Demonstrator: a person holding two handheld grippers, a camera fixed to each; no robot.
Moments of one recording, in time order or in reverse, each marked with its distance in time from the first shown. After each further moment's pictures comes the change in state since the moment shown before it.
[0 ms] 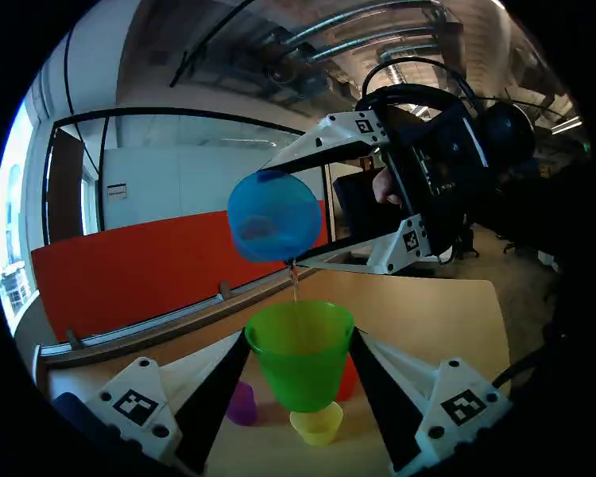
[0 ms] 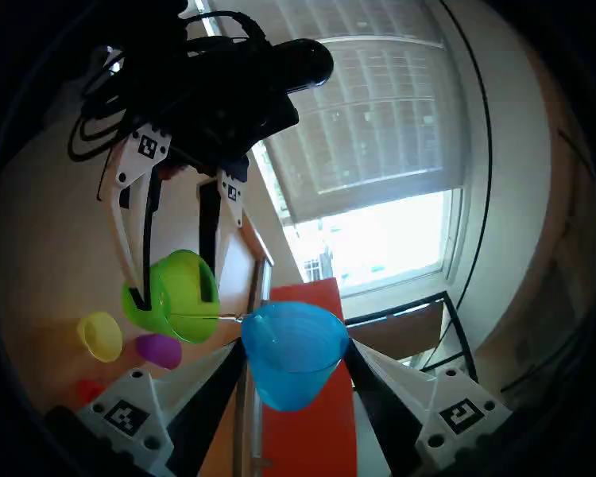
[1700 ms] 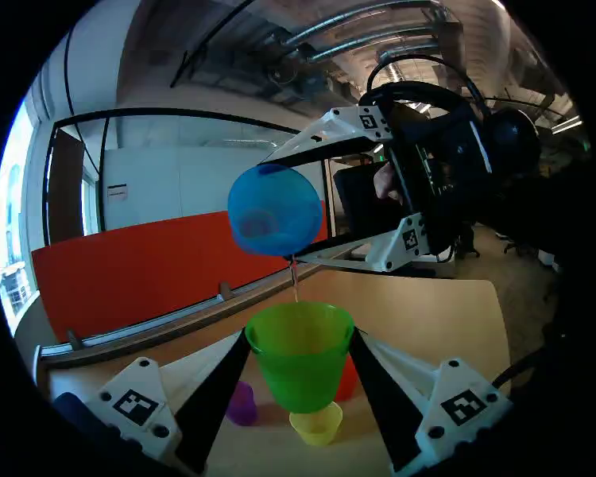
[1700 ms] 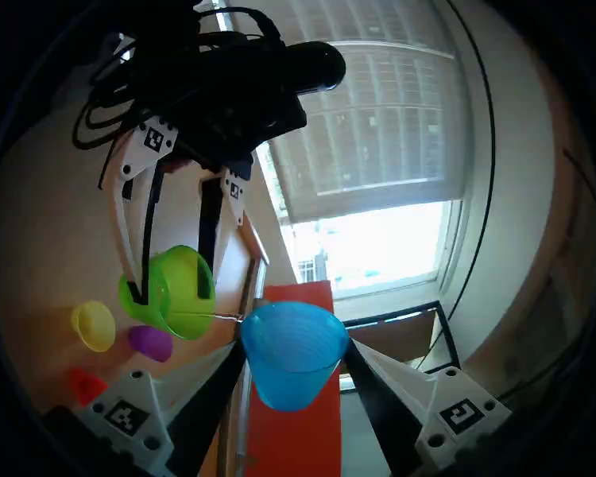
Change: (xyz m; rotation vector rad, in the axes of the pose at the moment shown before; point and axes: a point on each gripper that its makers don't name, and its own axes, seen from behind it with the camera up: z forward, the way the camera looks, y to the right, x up) left arm -0.001 0.001 0.001 0.002 0.002 0.002; right arm 0.000 0.008 0.001 -0.018 -0.002 -0.067
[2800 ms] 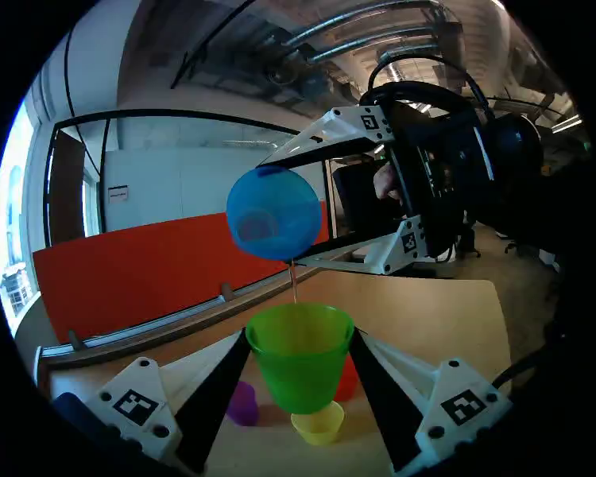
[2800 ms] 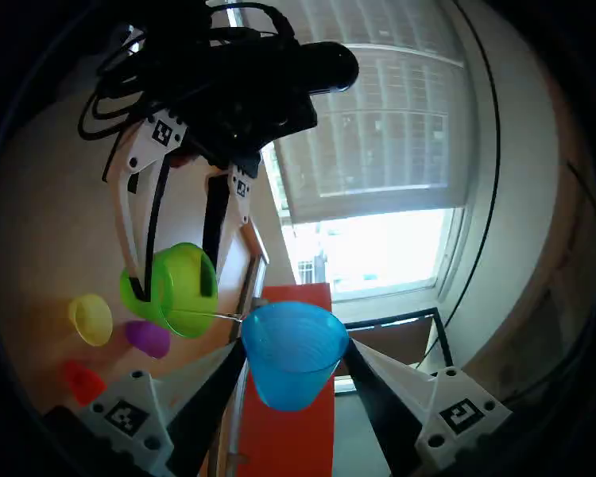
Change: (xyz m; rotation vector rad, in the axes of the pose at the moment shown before) left arm 0.002 -0.002 -0.003 0.006 0.003 0.002; right arm 0.001 0.001 0.003 0.001 -0.001 -0.045
